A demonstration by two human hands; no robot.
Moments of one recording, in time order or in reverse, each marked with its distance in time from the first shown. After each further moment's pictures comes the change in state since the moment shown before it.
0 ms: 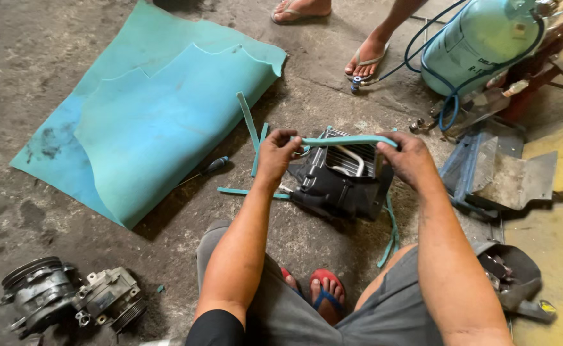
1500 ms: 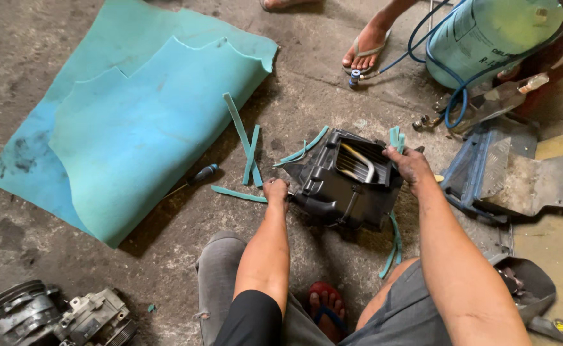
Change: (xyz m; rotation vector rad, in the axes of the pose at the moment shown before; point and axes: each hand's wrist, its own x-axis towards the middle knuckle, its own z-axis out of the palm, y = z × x) left_hand 0.045 -0.239 -0.036 0.016 0.713 -0.379; right_hand 0.086 0.144 0.021 0.224 0.031 0.318
